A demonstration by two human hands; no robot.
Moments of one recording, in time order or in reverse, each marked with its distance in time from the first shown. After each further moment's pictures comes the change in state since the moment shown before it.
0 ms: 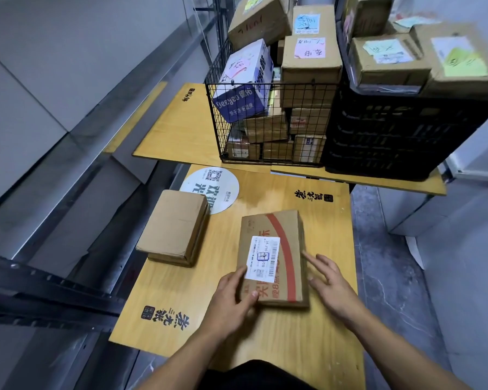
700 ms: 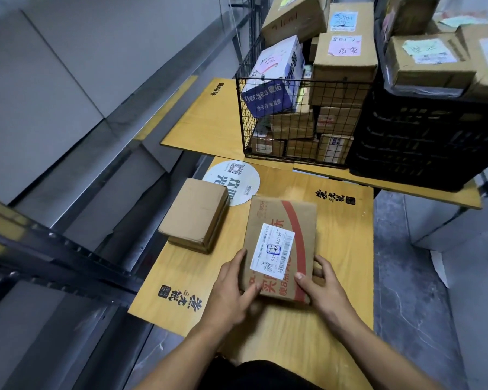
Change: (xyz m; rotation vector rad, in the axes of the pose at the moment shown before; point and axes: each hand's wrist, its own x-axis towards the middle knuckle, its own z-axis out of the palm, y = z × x) left_hand -0.025 0.013 -0.017 0.005 0.198 0.020; right_hand -0.019 -0.027 0.041 0.302 0.024 0.066
